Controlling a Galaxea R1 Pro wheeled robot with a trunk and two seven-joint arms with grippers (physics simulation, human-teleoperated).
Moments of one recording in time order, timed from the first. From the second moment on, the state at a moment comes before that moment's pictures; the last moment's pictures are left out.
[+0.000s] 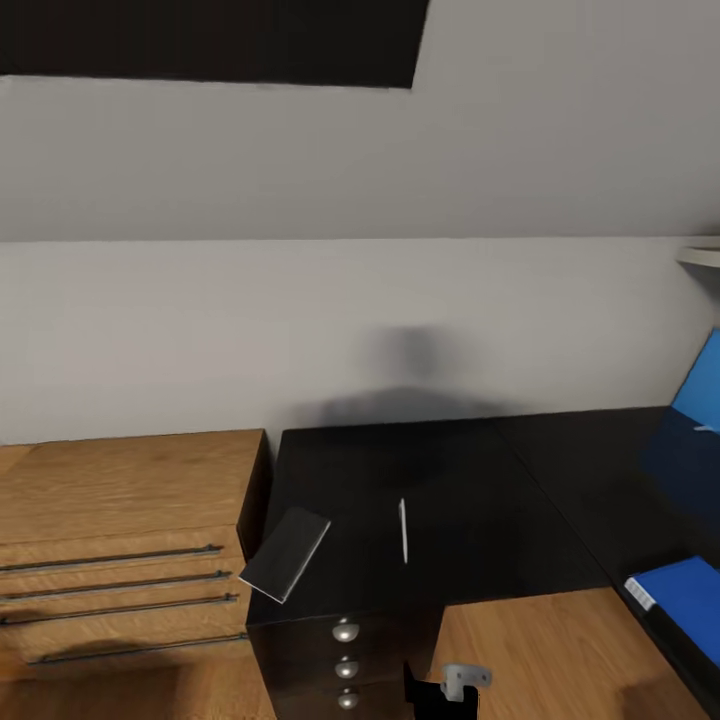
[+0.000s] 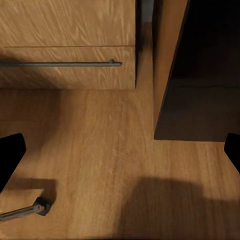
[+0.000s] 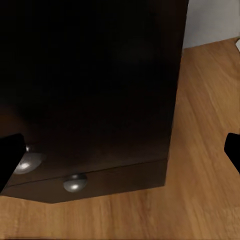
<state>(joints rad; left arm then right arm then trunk) -0.14 -0.03 0.60 -0.02 -0.55 -0.83 0.14 -0.38 0.14 0.18 -0.14 -0.24 -0.53 -0.01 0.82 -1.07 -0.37</state>
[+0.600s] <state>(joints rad) -0.14 -0.03 0.60 -0.03 -0.55 -0.83 0.14 -0.38 0.14 0.18 -0.14 -0.24 -0.53 -0.01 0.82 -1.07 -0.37</state>
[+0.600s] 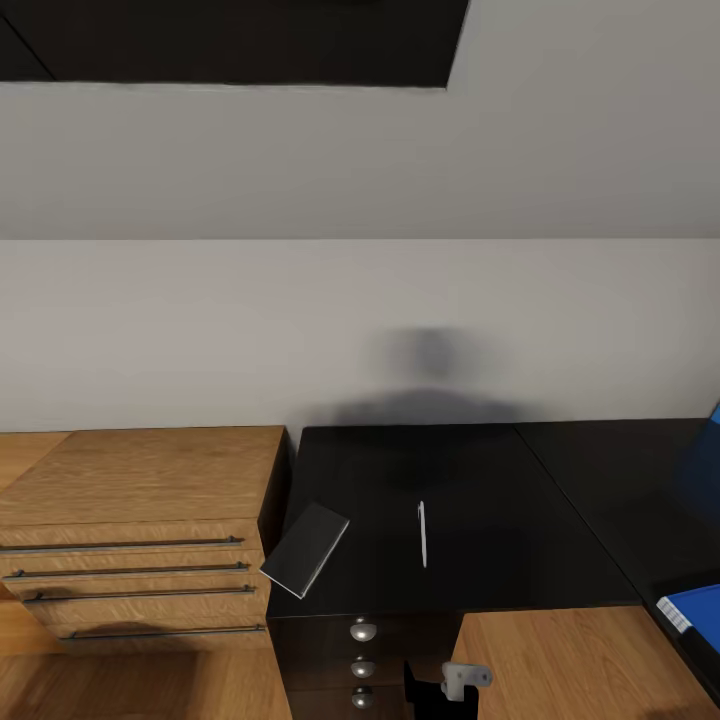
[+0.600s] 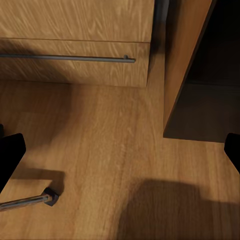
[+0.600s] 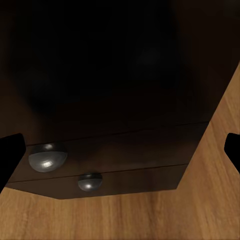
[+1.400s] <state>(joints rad) -0.14 -0.03 0.60 -0.03 -0.55 -0.83 0.14 -0.38 0.14 0.18 -0.14 -0.24 -0.53 -0.01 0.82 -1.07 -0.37</state>
